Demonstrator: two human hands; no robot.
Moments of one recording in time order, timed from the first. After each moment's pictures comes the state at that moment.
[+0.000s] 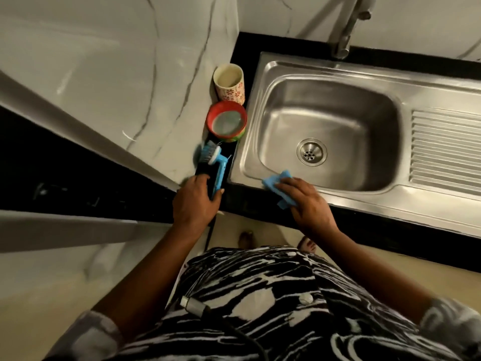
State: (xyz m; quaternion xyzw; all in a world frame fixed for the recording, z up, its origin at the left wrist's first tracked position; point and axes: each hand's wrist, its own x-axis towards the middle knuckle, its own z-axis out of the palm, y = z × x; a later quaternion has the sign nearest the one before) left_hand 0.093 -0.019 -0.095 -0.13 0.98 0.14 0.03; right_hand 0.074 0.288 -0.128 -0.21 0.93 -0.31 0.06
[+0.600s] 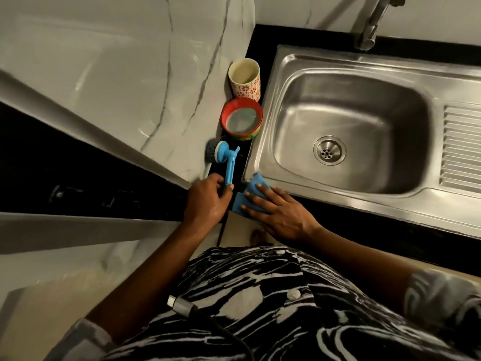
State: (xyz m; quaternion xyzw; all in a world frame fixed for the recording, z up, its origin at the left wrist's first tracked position) left_hand 0.087 -0.020 -0.079 -0.15 0.95 0.27 0.03; right_hand 0.075 0.216 -0.153 -0.48 0.87 -0.05 0.07
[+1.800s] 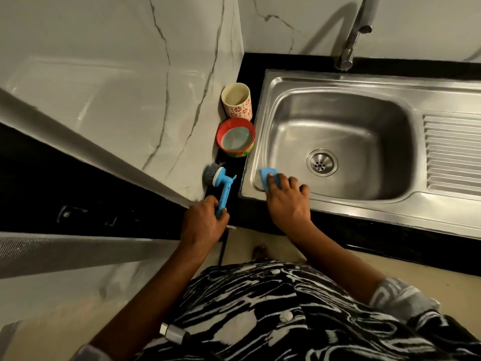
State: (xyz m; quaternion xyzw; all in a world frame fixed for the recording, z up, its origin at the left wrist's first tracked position) left_hand 0.102 -0.027 -0.087 -0.12 0.97 0.18 0.05; right_hand 0.038 0.191 -0.125 -0.10 0.99 -0.05 0.13
